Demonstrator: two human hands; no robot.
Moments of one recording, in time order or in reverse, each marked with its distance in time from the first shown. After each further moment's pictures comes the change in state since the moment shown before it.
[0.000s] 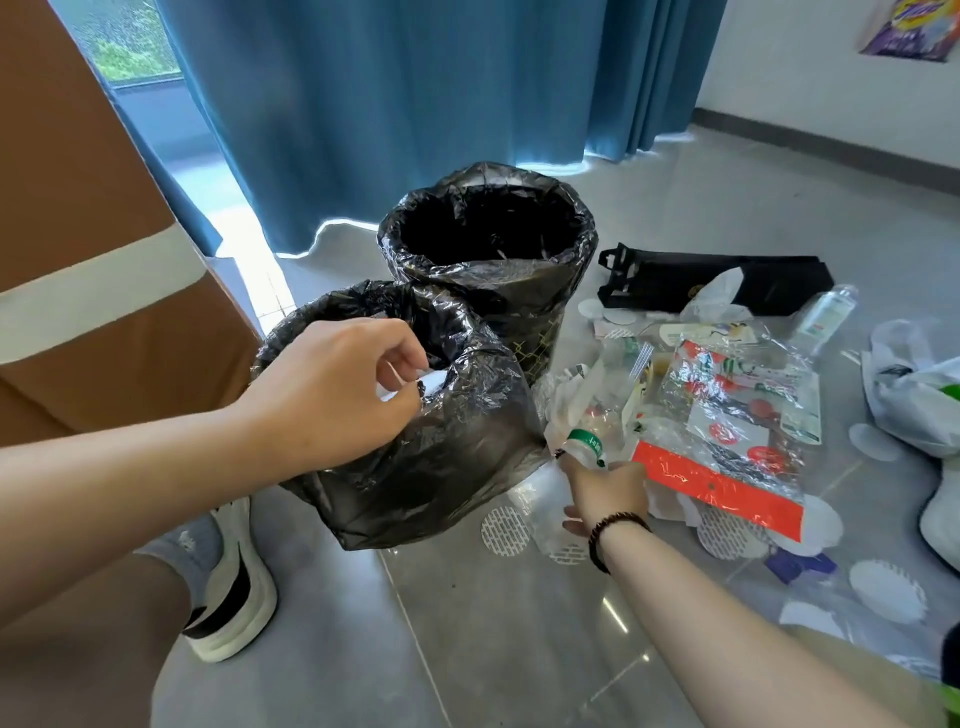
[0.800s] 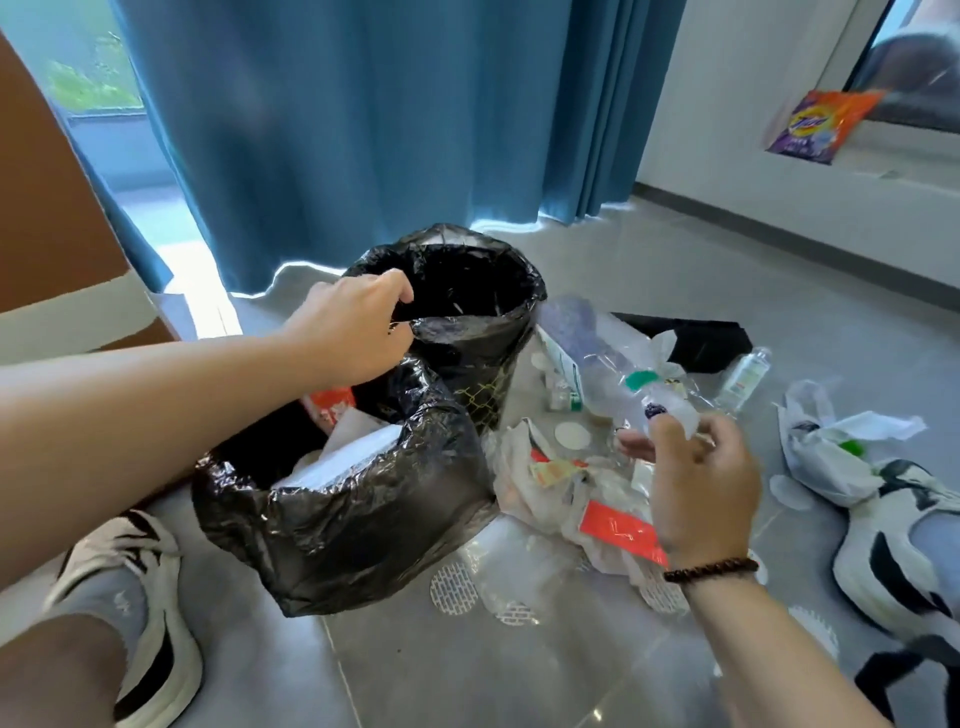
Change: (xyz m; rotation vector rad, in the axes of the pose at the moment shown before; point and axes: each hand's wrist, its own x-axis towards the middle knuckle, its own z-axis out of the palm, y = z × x) left_hand 0.111 -0.012 0.007 0.205 0.034 0.001; right_hand -0.065 -0.100 -0.097 0.157 0.271 -0.704
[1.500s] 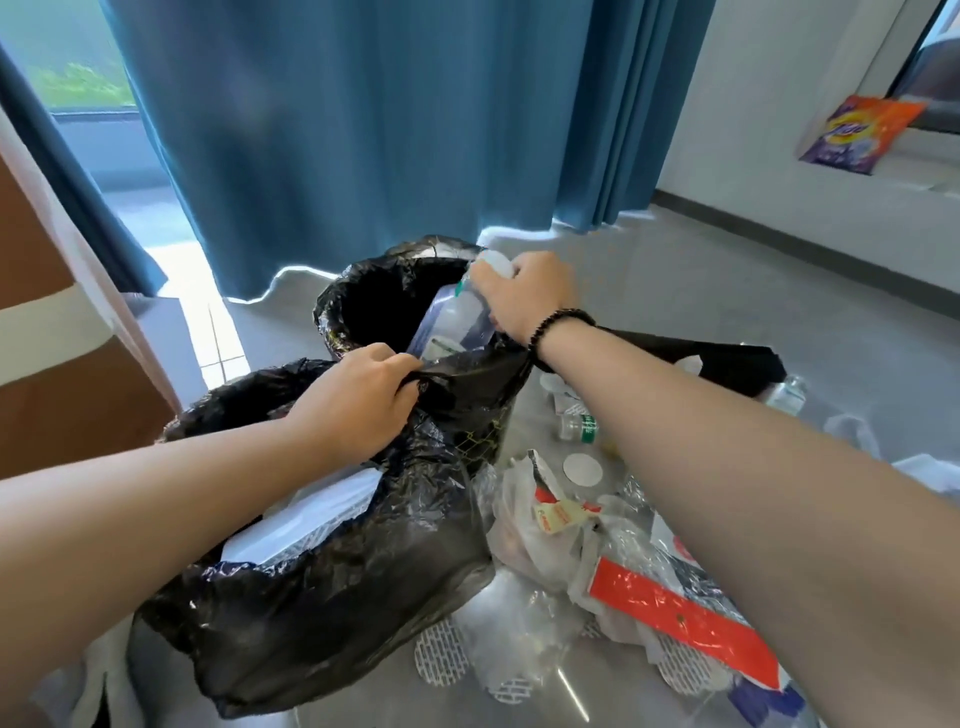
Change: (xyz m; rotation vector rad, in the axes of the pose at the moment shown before) left_hand 0.009 -0.003 0.066 -0.059 -0.049 0.002; right_hand 0.135 -0.050 0.189 -0.467 -0.511 -0.311
